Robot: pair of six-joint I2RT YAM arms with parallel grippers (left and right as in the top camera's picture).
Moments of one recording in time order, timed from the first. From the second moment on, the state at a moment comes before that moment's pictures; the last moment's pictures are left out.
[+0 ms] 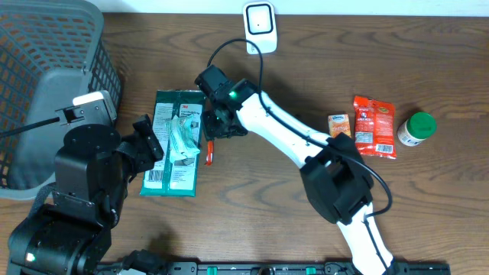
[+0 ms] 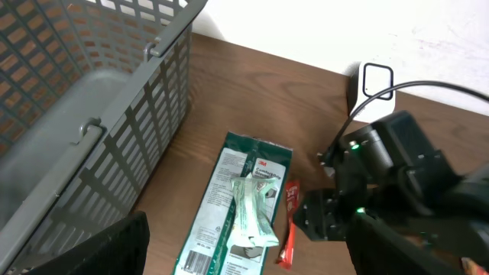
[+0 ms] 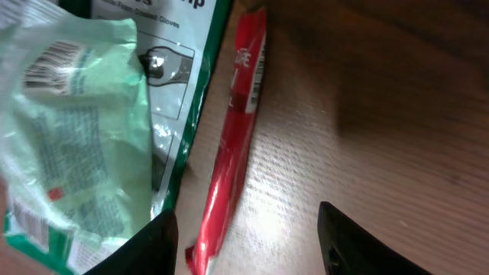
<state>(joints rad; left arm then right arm) -0.32 0.90 1.37 -1.10 -0.35 -0.43 0.76 2.27 1.88 -0.89 -0.17 0.52</state>
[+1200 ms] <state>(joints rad) -0.32 0.90 1.37 -1.10 -0.35 -0.43 0.47 2.24 1.87 -1.15 -0.27 0.04</state>
